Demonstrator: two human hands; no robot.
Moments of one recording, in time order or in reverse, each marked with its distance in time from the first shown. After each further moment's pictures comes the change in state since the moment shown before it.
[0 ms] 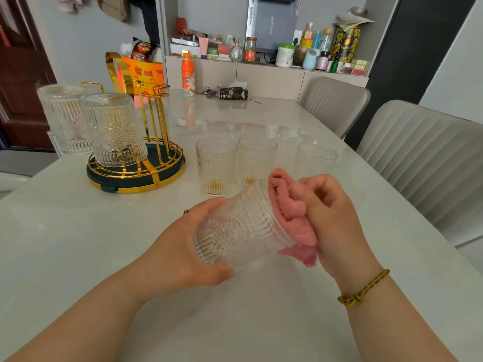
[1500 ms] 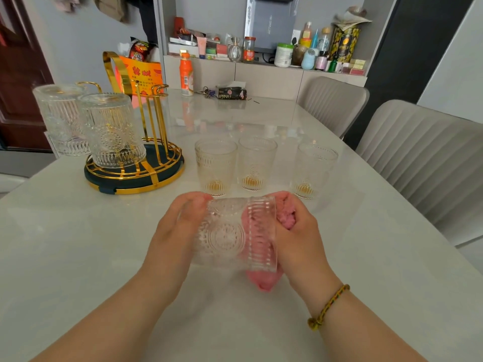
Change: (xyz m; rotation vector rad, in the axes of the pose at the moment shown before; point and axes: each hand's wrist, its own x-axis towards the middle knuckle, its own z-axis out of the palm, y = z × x) left_hand 0.003 0.010 0.013 -0.475 0.427 -0.105; right_hand -0.011 0.025 0.031 -0.176 0.011 -0.040
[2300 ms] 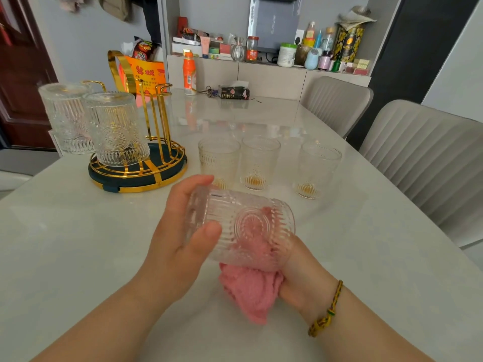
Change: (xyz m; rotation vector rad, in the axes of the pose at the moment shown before) left_hand 0.000 -0.001 -0.008 0.117 -0.171 0.432; right_hand -0.009 0.004 0.009 0.572 -0.297 0.592
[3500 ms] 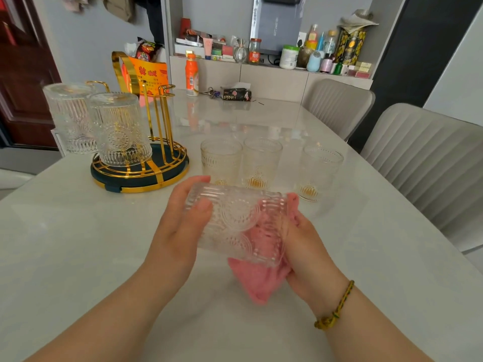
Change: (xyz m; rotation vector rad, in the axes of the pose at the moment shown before) left_hand 0.007 0.008 0.007 -0.257 0.177 -0.400; right_hand 0.002 -0.013 -0.005 -0.239 0.102 -0.245
